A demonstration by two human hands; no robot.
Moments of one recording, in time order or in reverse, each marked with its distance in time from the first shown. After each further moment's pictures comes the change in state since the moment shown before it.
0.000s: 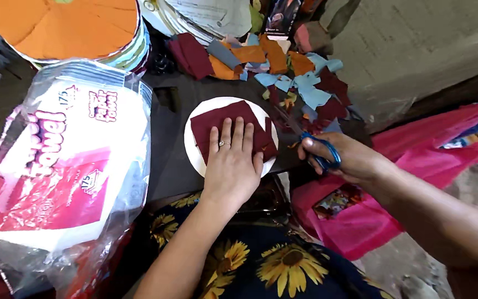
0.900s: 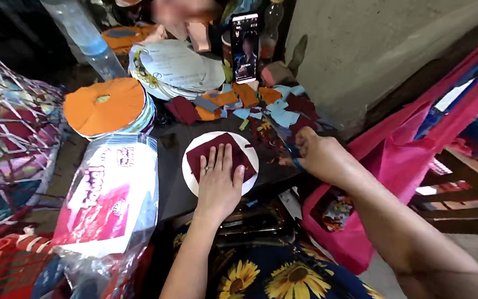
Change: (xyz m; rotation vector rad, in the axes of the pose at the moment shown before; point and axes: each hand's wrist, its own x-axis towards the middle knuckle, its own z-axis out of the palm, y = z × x) left_hand -0.002 -0.001 -0.016 -0.216 0.035 -0.062; right_hand -0.013 -0.008 -0.009 -0.627 0.446 -0.096
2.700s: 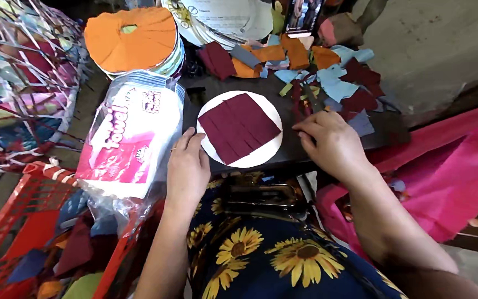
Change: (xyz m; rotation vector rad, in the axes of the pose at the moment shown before) left_hand -0.064 -0.063 -0.036 0.030 0.347 -0.217; right_hand 0.017 -0.003 0.068 -0.159 0.216 -0.537
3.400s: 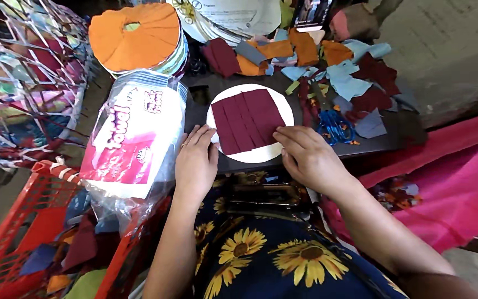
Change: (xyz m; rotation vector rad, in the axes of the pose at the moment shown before) left_hand 0.013 0.001 0.012 0.002 -0.114 0.021; right_hand -0.010 -0.021 0.034 0.086 0.066 -0.261
